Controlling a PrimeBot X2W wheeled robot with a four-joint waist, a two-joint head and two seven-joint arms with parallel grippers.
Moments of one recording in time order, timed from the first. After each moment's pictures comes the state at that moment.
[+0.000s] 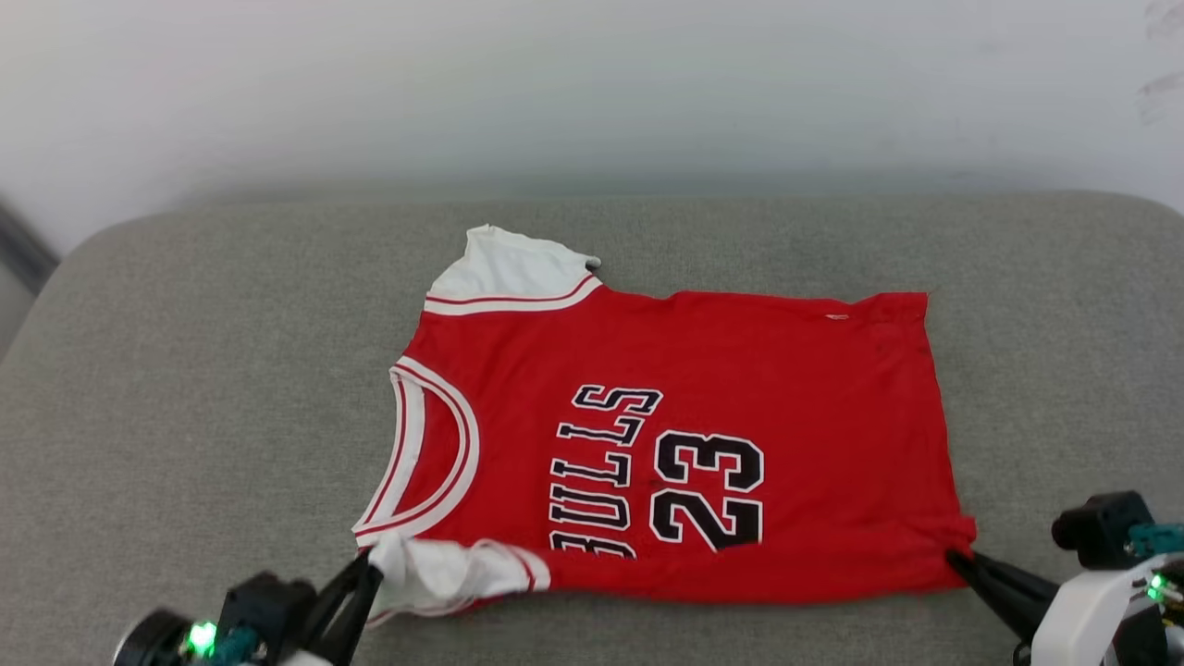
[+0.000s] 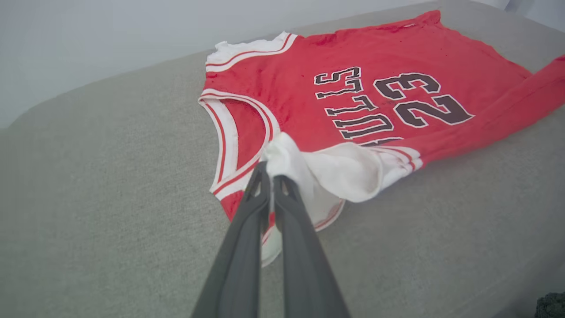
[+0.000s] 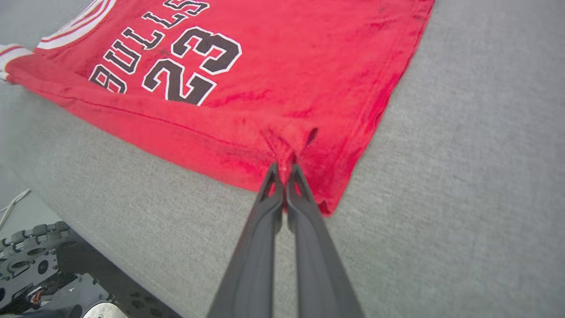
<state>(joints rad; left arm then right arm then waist) -0.01 0.78 -0.71 -0.12 -0.67 0.25 -0.16 -0.10 -0.73 0.56 0.15 0.79 0.13 0.14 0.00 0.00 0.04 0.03</state>
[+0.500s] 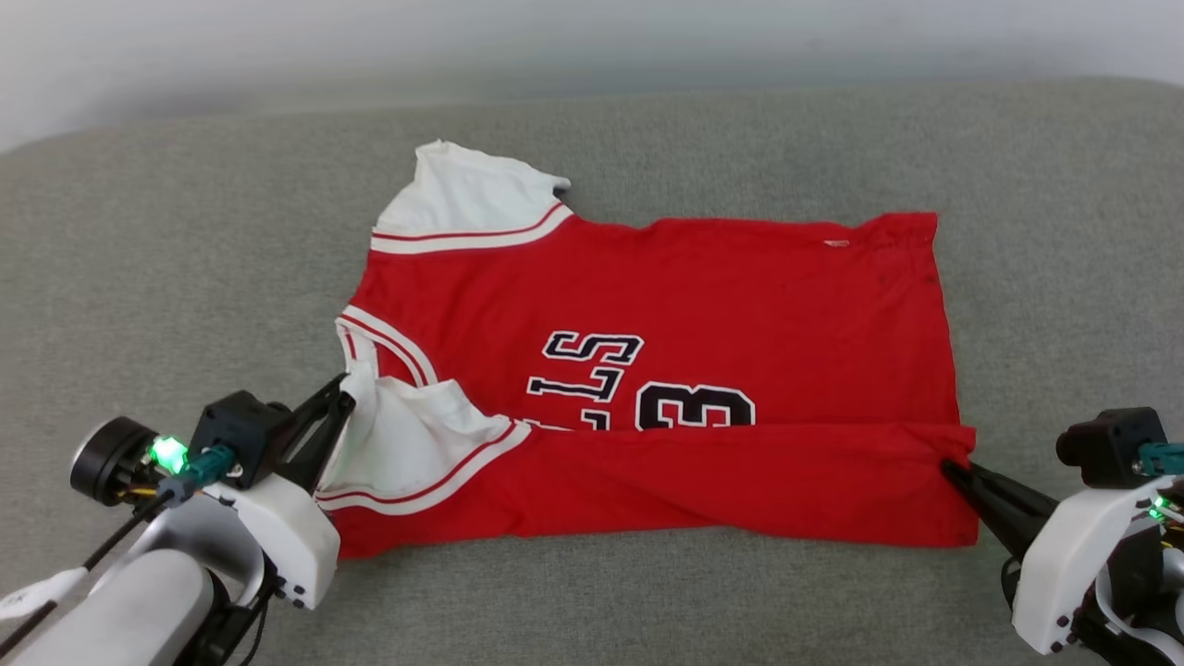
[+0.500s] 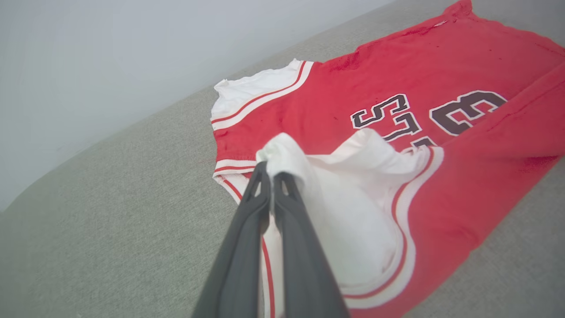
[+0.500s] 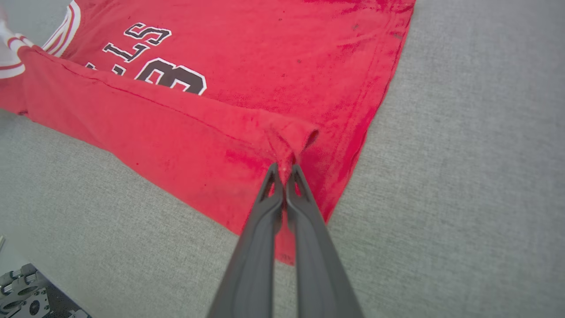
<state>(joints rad) -0.36 0.78 -0.69 0.03 -0.61 0.10 -0.07 -0.15 -0.62 0.37 0.05 0.69 0.13 0.27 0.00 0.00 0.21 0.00</state>
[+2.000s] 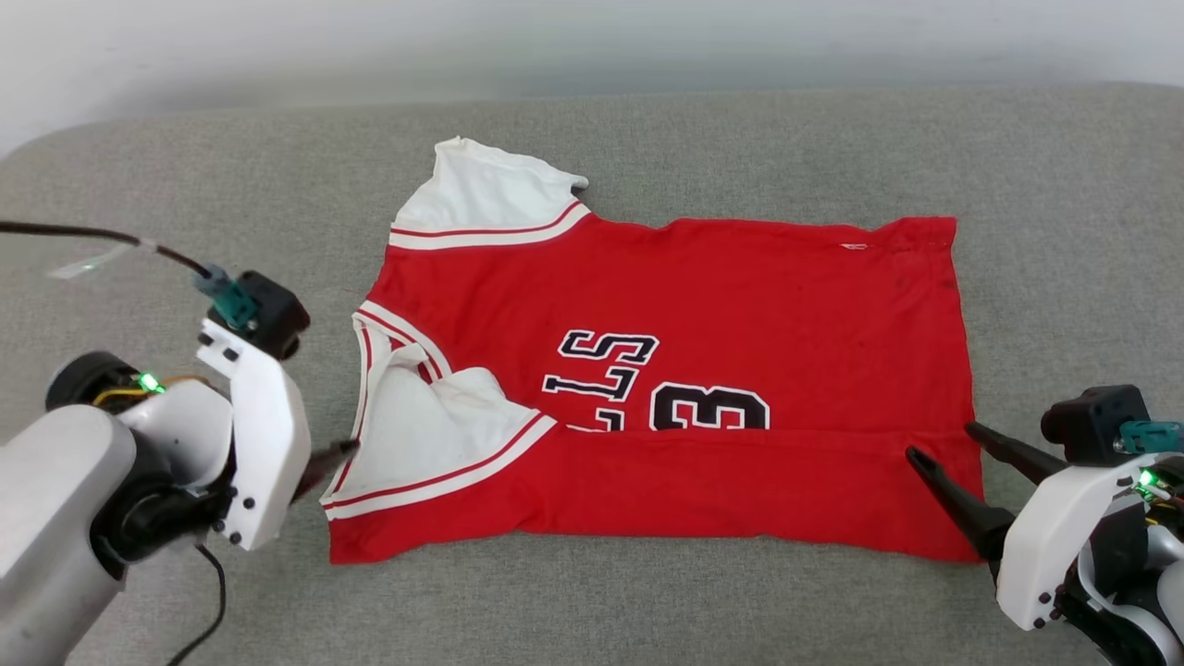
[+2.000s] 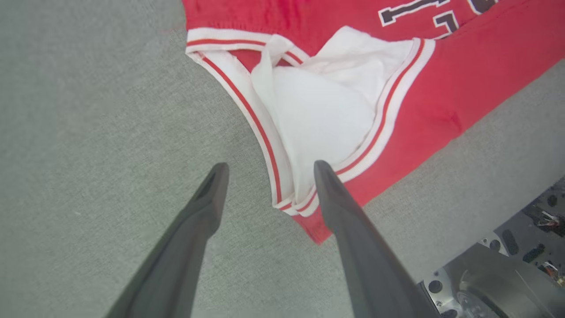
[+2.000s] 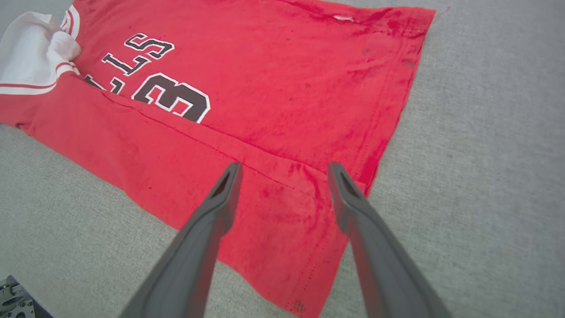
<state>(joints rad) -0.67 0.87 -0.79 0.08 -0.97 -0.12 0.69 -0.19 -0.56 0.35 0.08 0.62 0.13 0.30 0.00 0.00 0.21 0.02</state>
